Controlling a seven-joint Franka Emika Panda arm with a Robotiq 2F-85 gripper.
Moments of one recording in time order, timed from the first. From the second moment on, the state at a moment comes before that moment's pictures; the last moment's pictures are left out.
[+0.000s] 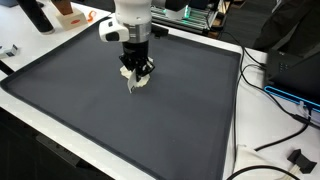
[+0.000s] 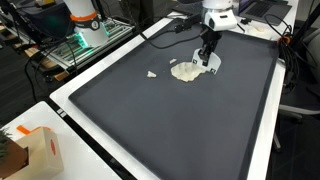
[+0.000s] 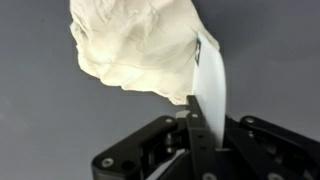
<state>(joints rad) 0.16 0.54 0.01 -1.88 -0.13 2.52 0.29</state>
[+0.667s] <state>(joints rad) 0.15 0.53 0.01 -1.93 -0.09 2.59 0.29</state>
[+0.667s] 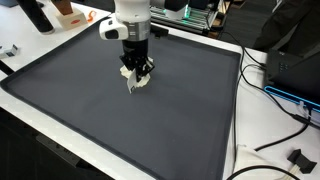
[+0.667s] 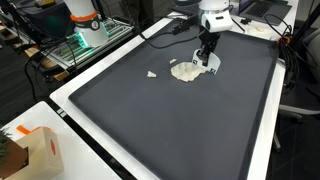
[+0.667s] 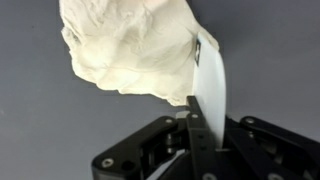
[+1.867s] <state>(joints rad) 0.15 0.43 0.01 -2.11 -0.05 2.65 0.27</state>
